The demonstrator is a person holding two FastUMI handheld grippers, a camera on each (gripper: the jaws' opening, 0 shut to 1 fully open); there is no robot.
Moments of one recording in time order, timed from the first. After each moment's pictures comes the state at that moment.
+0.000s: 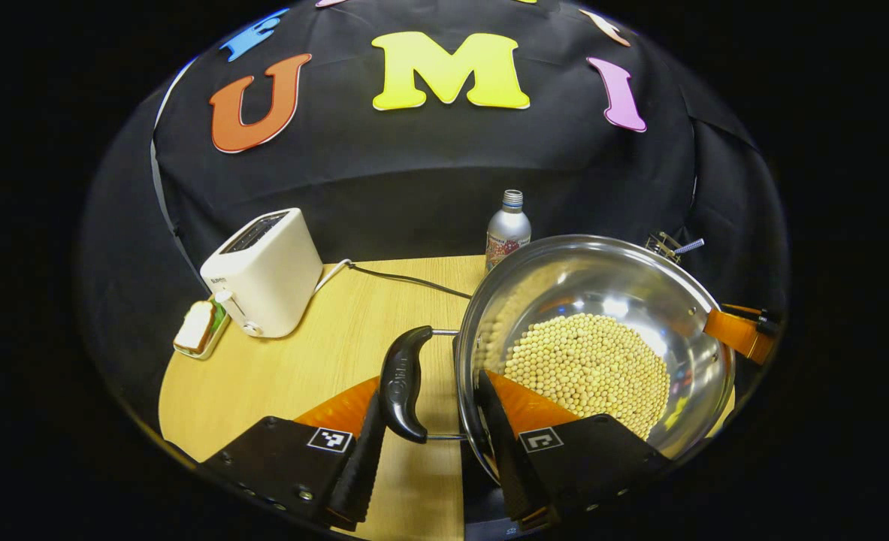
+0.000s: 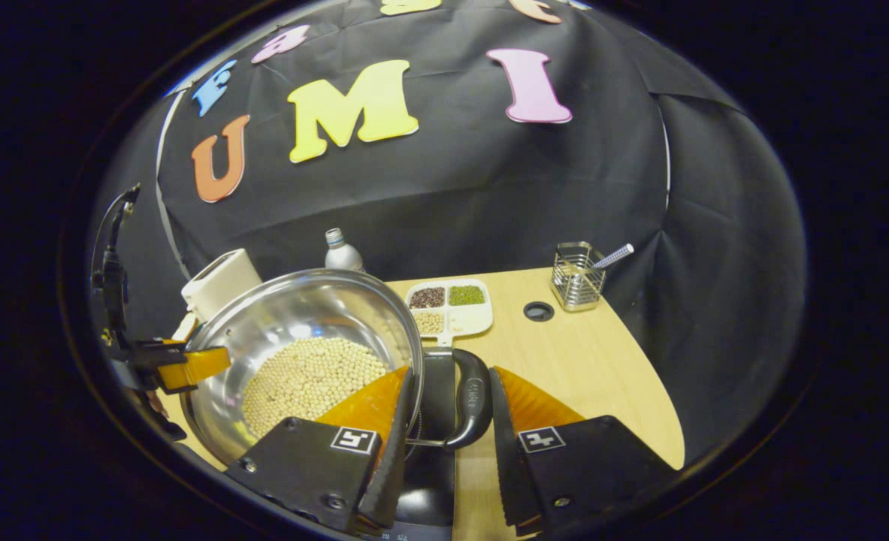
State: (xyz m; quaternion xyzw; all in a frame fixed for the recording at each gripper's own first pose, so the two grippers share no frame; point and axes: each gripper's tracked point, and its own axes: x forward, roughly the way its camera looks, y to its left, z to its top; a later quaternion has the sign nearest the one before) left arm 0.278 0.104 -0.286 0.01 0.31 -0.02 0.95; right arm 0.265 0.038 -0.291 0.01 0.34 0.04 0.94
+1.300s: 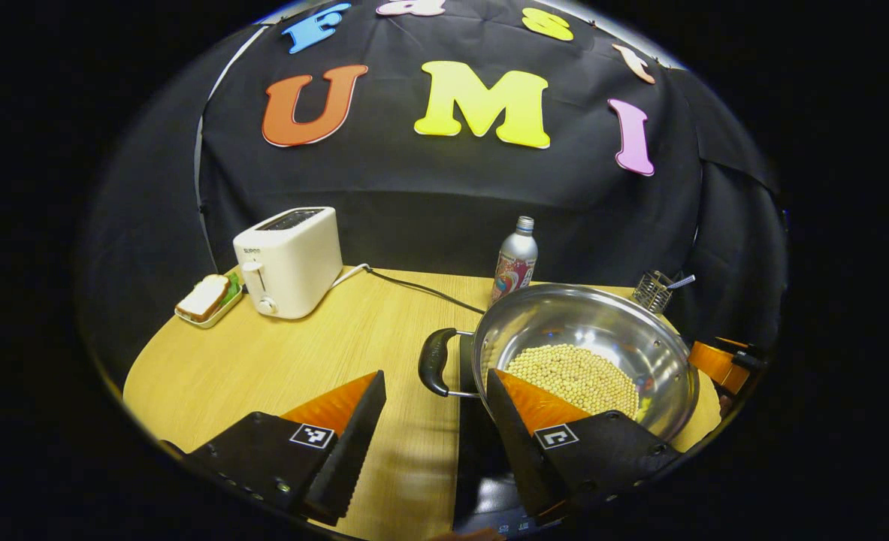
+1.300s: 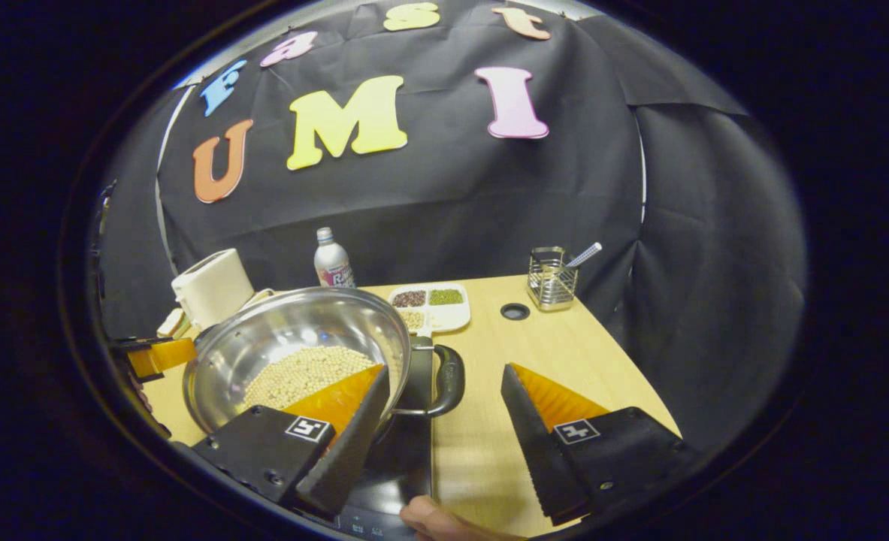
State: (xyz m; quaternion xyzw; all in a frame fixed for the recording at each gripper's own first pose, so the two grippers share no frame) left arm 0.232 0.110 -0.272 -0.04 0.23 0.00 0.97; right arm 0.221 0.020 -0.290 0.00 0.28 0.02 0.96
